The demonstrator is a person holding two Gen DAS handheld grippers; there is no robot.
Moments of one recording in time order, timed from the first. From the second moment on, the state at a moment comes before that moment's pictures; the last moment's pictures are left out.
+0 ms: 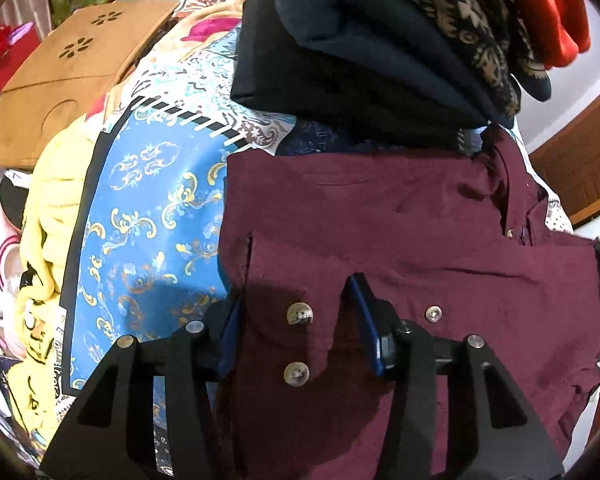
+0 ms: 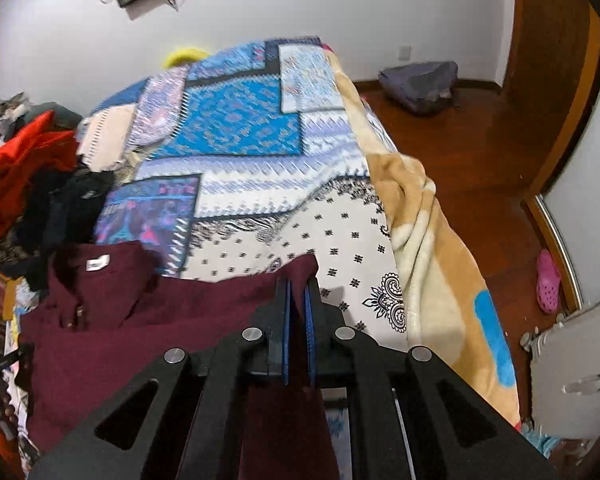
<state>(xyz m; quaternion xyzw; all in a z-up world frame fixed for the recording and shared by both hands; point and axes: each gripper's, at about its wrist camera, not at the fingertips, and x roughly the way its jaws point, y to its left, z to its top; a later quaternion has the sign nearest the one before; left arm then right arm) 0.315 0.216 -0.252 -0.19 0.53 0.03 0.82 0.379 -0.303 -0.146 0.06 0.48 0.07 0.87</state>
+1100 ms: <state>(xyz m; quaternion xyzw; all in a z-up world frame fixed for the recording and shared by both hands) 0.158 0.217 -0.225 -0.20 0.55 0.04 0.81 0.183 -0.302 -0.132 0.03 0.47 0.11 0.87</state>
